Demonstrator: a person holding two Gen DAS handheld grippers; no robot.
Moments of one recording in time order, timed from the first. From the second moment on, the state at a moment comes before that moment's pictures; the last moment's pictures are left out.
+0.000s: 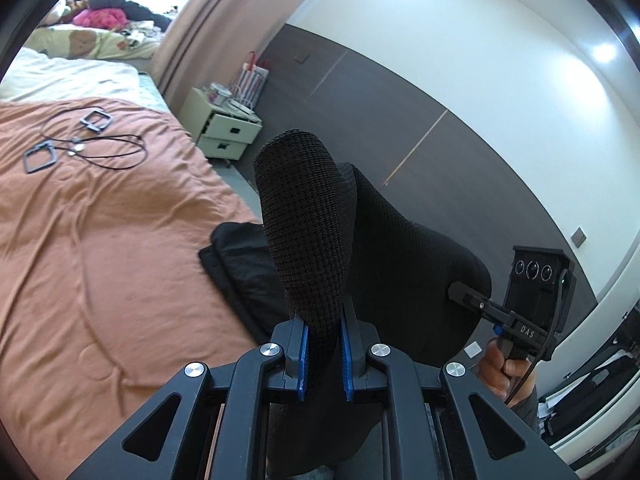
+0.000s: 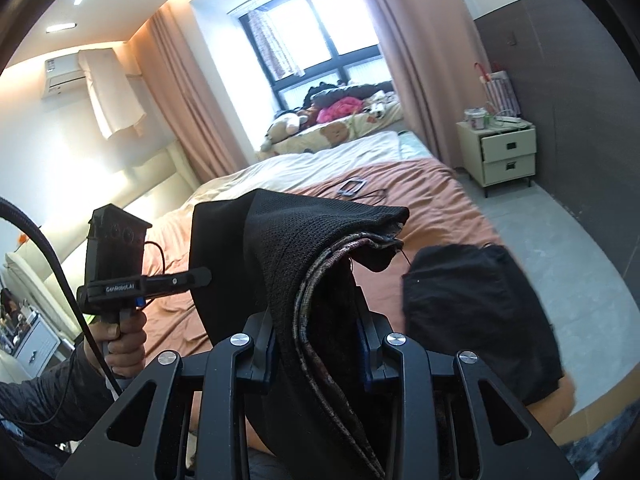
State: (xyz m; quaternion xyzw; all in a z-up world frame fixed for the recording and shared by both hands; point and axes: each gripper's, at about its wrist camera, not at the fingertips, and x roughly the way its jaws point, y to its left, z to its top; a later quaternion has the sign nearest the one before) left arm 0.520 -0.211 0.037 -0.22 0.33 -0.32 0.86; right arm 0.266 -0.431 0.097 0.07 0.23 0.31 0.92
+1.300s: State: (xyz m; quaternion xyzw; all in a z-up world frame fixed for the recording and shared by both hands) left arm 0.719 -0.296 -0.081 -0.24 0.40 -0.33 0.82; right arm 0.299 -0.394 0.097 -0.03 0.28 0.12 0.95
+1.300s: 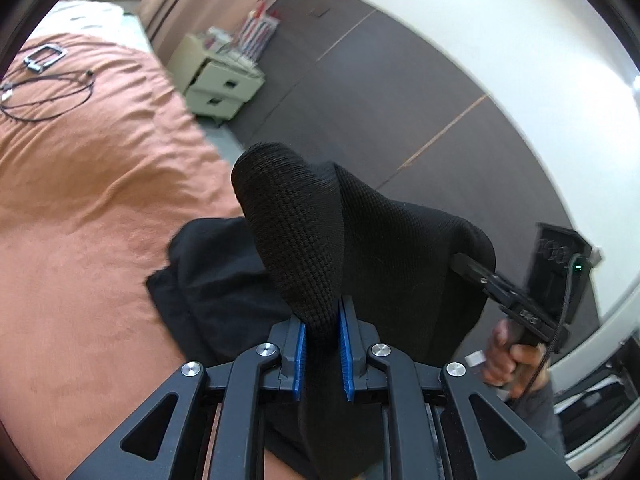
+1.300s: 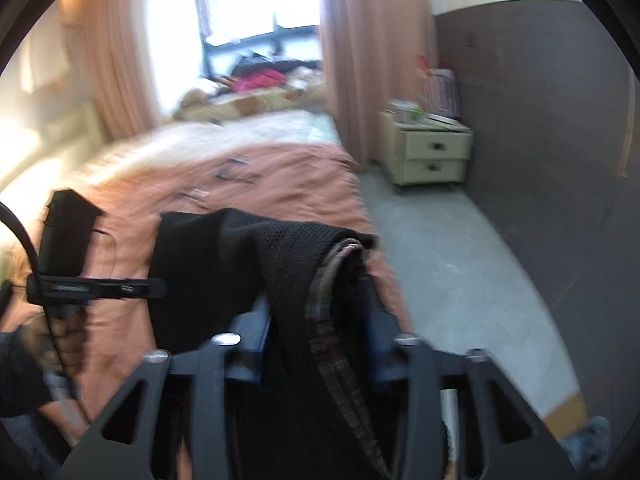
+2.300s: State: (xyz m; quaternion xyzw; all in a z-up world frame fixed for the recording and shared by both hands) left arm 0.800 -0.266 -0.152 -0.29 0.43 -0.21 0.83; right arm 0.286 -0.437 0.047 0.06 0.37 0.08 0.92
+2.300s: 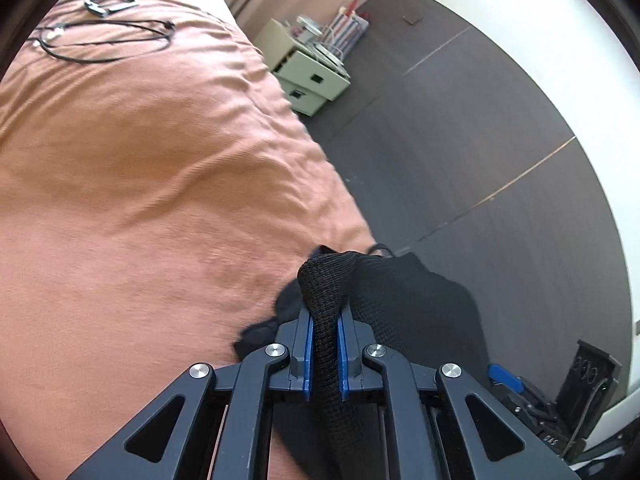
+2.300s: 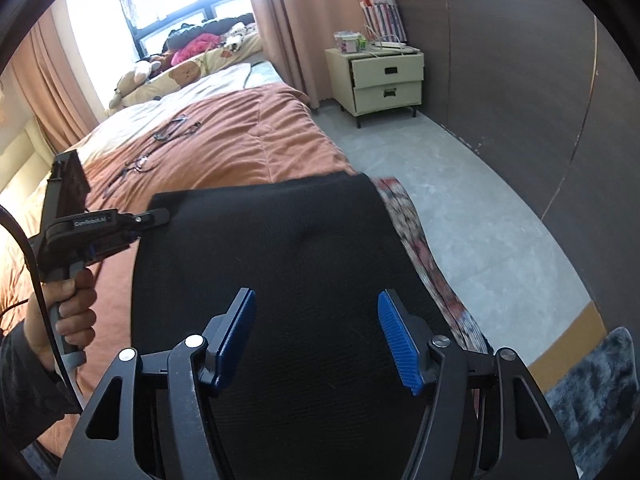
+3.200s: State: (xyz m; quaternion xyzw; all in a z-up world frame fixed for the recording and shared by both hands) left arm 0.728 -0.271 -0.110 -0.21 0.44 -0.24 0.84; right arm 0.159 -0.519 0.066 0.12 0.36 -0.04 0.92
